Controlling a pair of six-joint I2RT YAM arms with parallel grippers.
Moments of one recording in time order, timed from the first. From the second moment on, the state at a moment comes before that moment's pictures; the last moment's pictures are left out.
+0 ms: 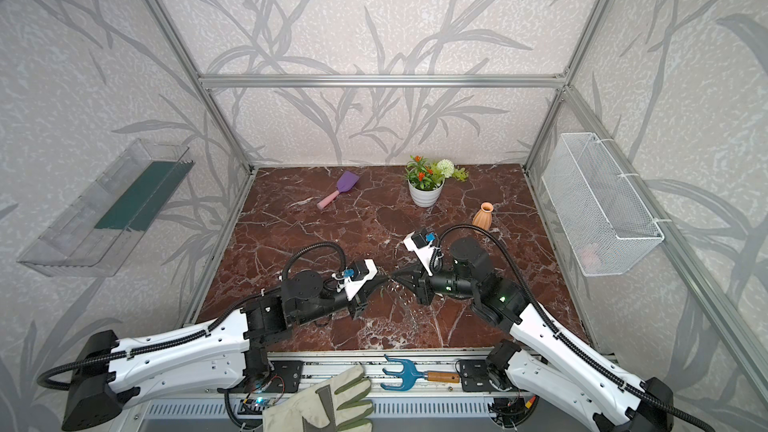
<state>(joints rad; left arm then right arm) -1.11 0.94 0.59 0.16 -0.01 0.07 0.73 0.83 0.70 -0.25 -0.56 0.29</state>
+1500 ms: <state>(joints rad) -1.10 0.89 0.54 0.23 -0.02 0.04 0.74 0.87 0.70 -0.22 -0.54 0.31</state>
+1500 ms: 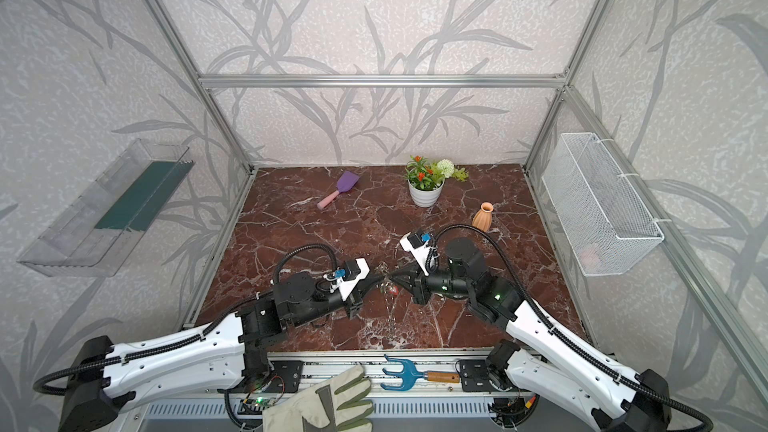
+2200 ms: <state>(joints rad) -1.10 0.87 0.42 0.54 -0.07 -0.03 0.66 0.89 0.69 -0.05 -0.72 0.44</state>
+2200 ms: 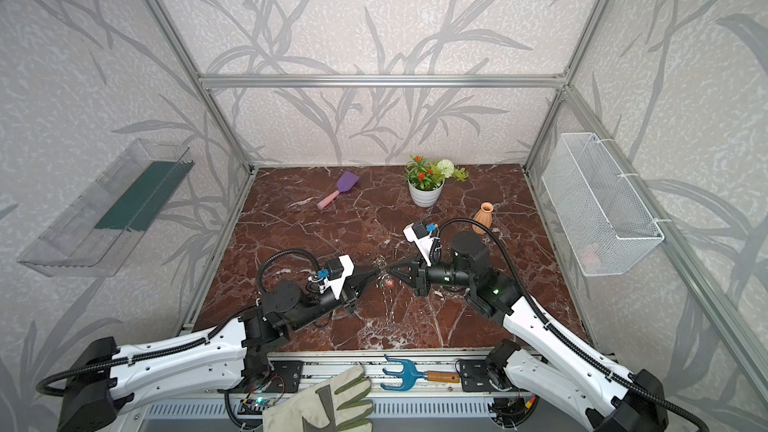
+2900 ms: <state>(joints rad) -1.10 0.89 0.40 0.79 -0.05 -0.03 0.66 0.93 0.74 0.03 -0.79 0.49</state>
